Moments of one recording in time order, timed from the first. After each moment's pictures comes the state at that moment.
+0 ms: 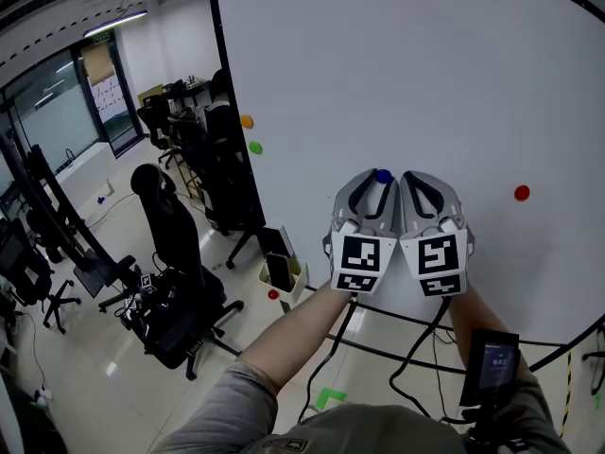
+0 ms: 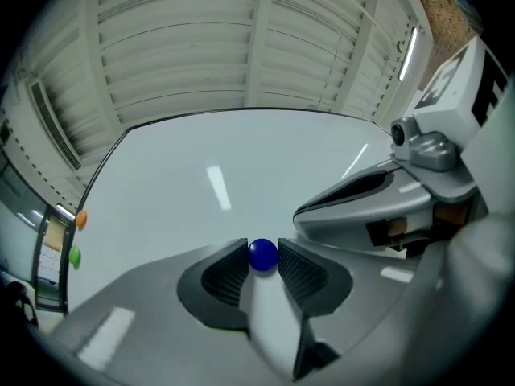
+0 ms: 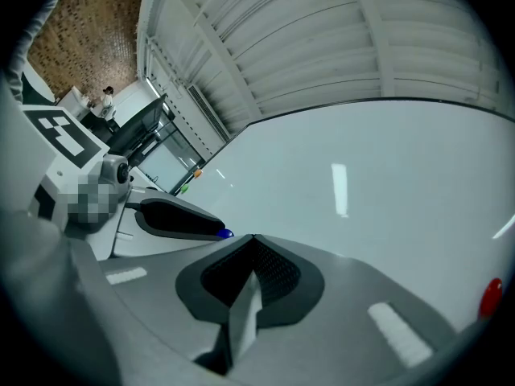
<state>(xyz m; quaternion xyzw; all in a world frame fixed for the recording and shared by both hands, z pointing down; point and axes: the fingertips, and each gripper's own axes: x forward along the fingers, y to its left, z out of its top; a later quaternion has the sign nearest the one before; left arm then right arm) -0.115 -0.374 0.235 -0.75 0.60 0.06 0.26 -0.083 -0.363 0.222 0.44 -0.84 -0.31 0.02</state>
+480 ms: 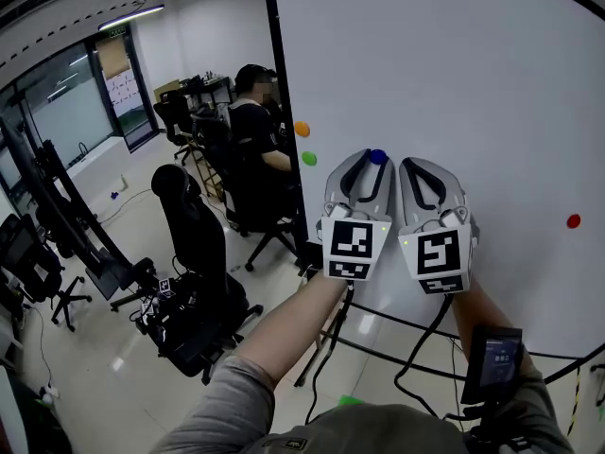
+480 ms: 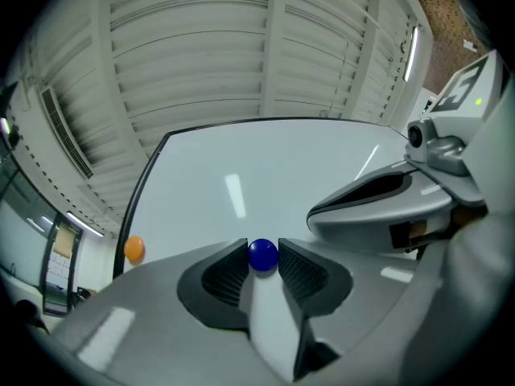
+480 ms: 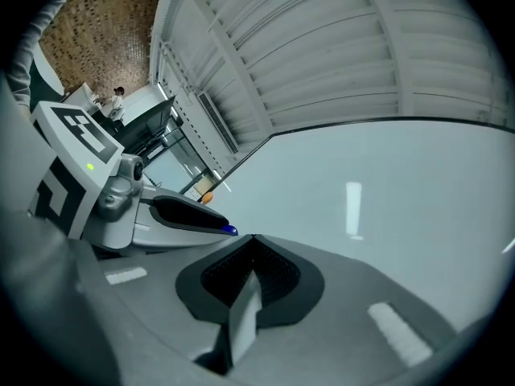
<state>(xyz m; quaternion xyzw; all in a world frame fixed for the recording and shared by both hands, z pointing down) -0.243 -0.382 0.184 -0.73 0.62 0.08 0.27 -0.202 -0.362 0.176 0.41 -0.84 -0.35 0.00</state>
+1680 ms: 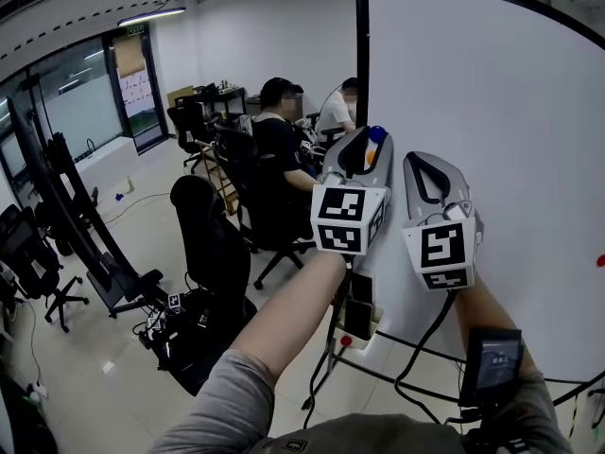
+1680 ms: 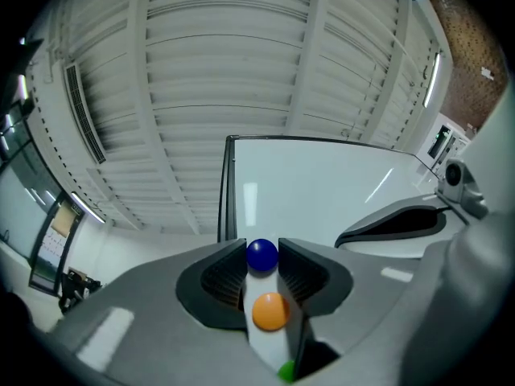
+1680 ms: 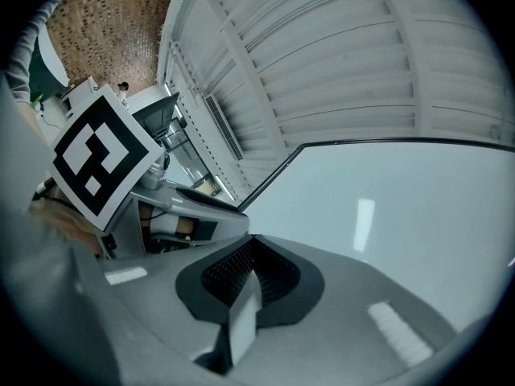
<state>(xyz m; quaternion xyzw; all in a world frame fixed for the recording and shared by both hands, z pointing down) -0.383 -0.399 0.122 -0.74 0.61 0.15 0.23 -0.330 -0.372 0.140 0.40 -0.83 -0.39 -0.02</state>
